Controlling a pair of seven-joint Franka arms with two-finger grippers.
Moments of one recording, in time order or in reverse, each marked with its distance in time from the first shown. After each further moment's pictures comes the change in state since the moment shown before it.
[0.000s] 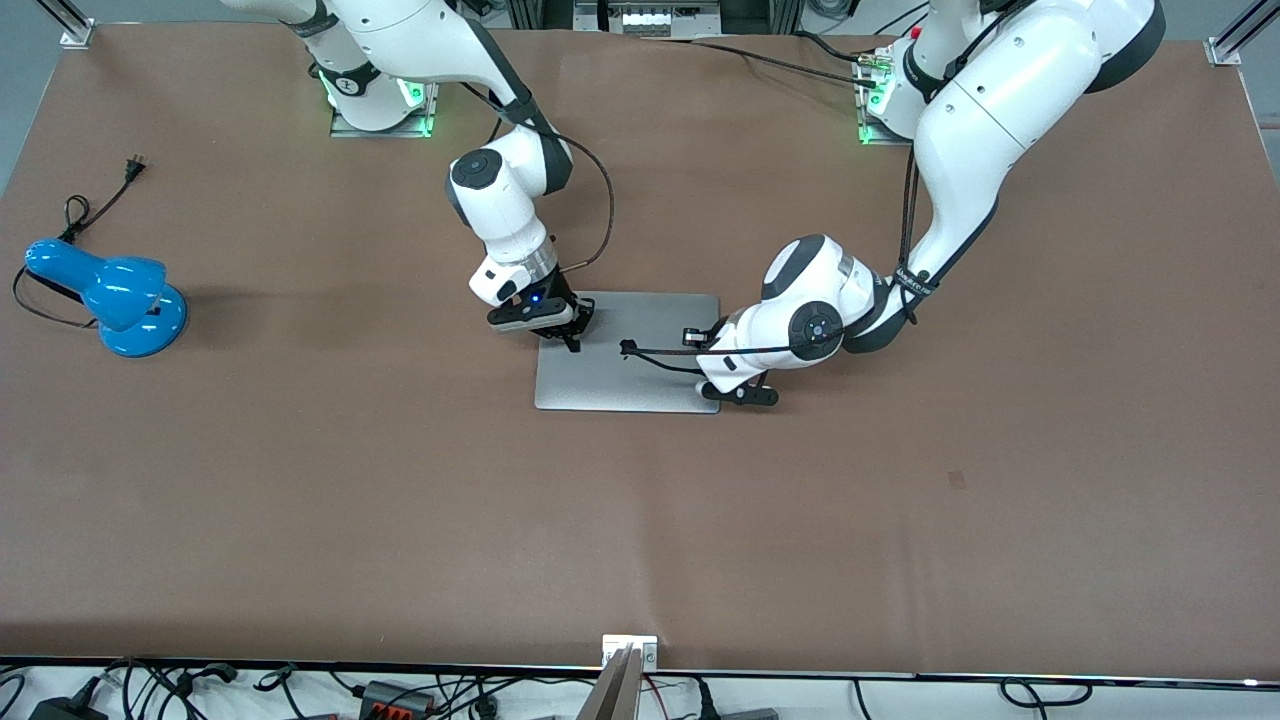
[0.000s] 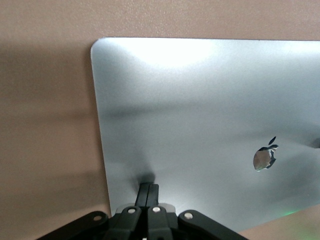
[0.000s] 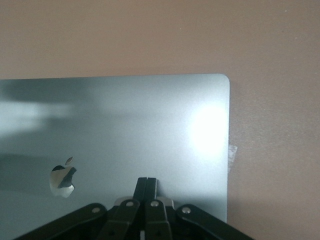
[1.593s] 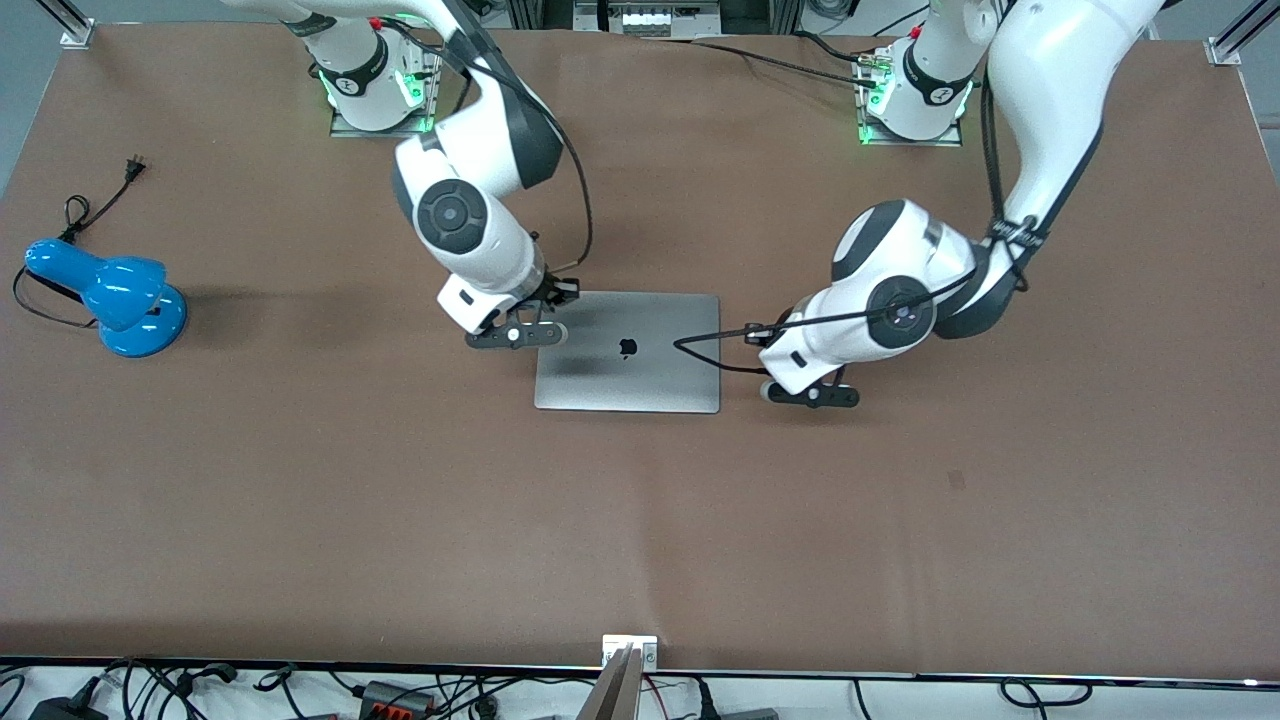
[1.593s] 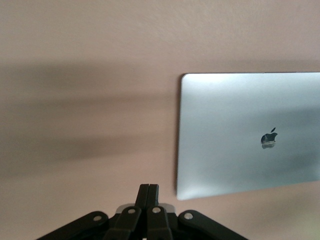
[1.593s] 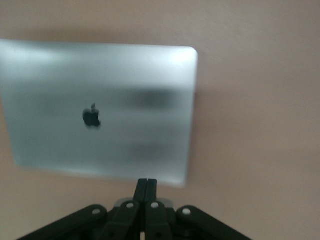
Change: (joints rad) left arm 0.105 -0.285 0.017 0.031 0.003 -0.336 0.000; right arm -0.093 -0.161 -0.070 0.507 -0.003 -1.285 -0.043
